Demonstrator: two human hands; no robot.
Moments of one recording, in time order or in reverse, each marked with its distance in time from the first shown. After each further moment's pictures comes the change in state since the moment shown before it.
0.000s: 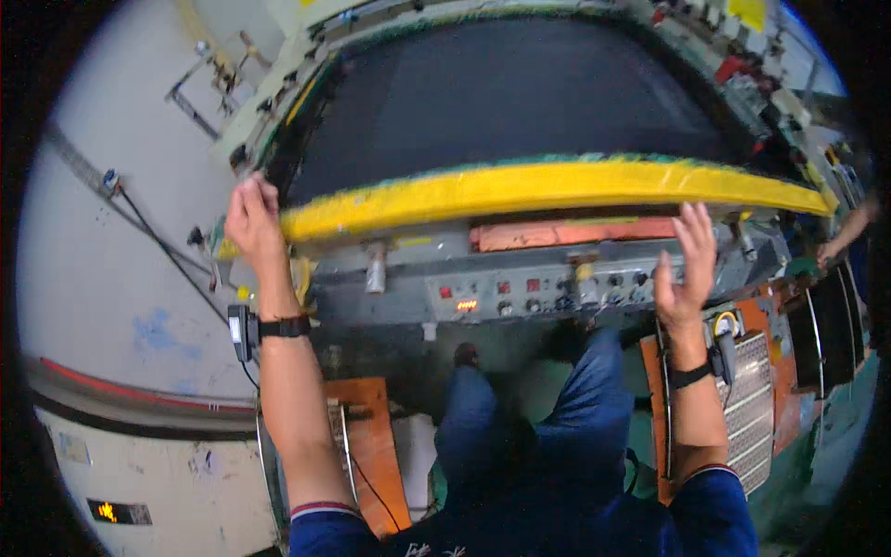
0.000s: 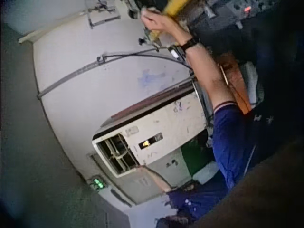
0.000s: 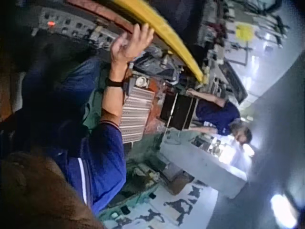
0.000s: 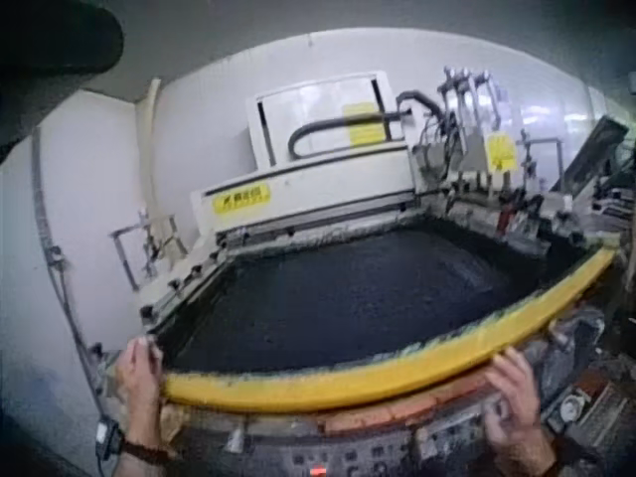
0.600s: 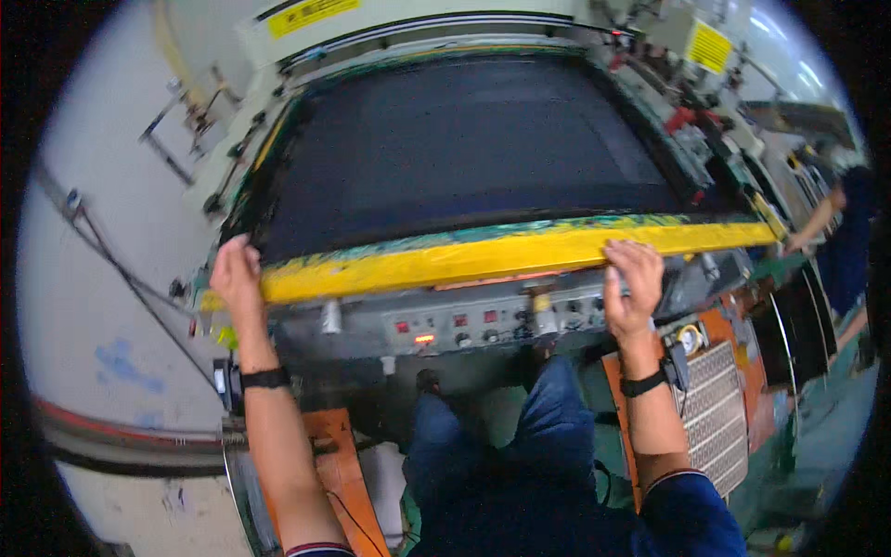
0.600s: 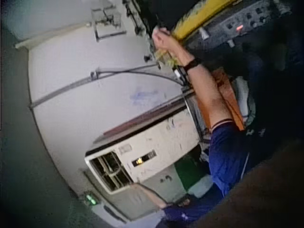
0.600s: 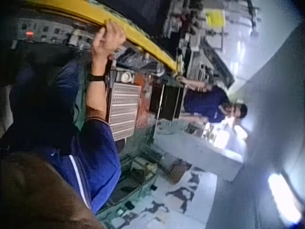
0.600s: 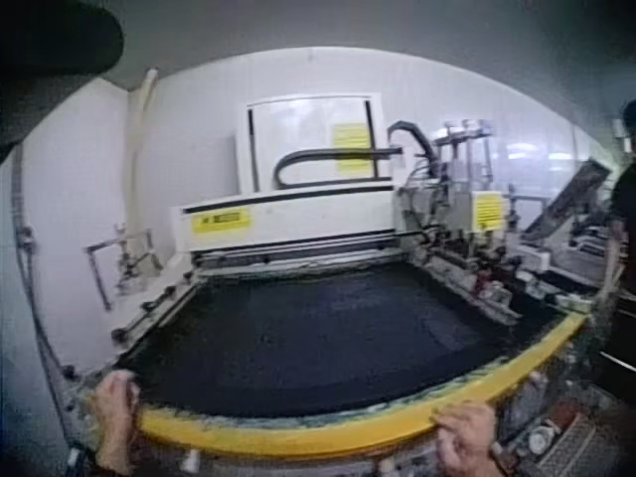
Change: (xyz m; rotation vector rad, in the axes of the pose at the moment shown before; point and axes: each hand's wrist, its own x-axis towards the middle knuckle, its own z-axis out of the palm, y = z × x) left_hand -0.002 -0.002 -0.007 0.058 -0.017 -0.215; right_hand 0.027 0.023 0.023 0.042 -0.020 0.045
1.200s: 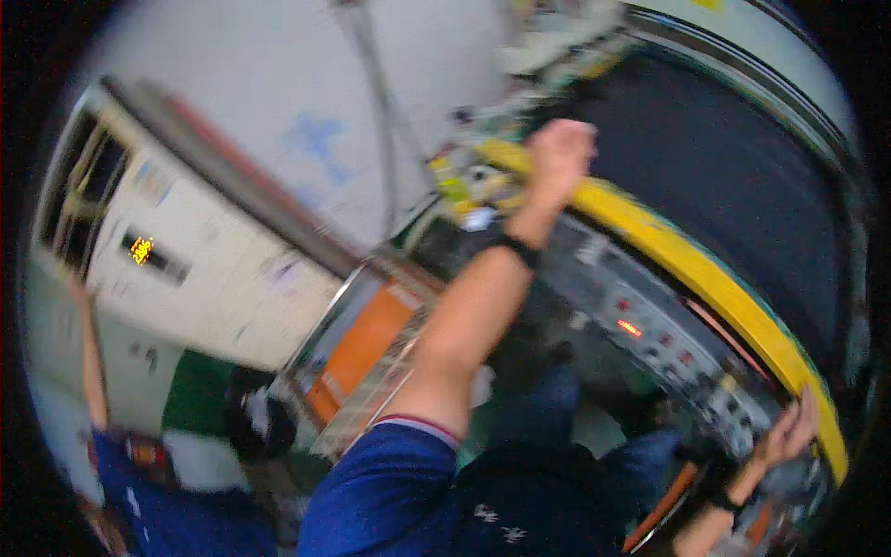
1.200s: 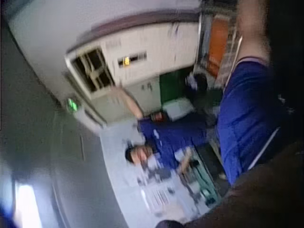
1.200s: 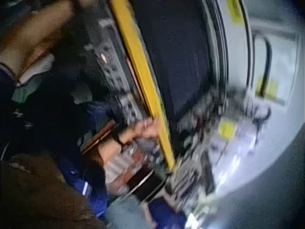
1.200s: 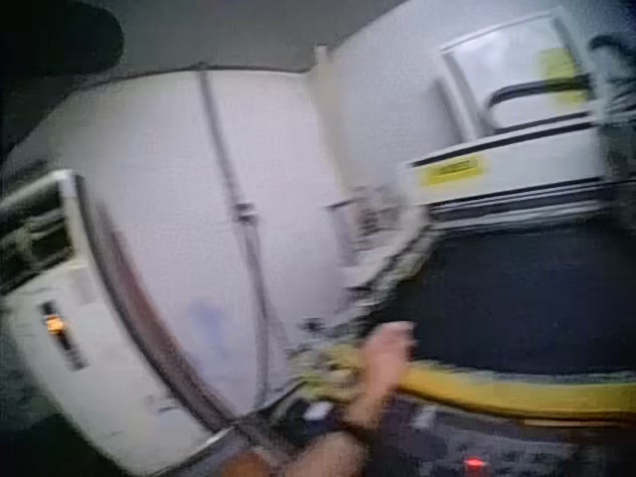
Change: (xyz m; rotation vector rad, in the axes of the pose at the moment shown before) left_hand 0.008 -0.007 0.039 0.052 -0.063 0.233; right_hand -0.048 0.091 -0.014 -0.179 -0.085 -0.165
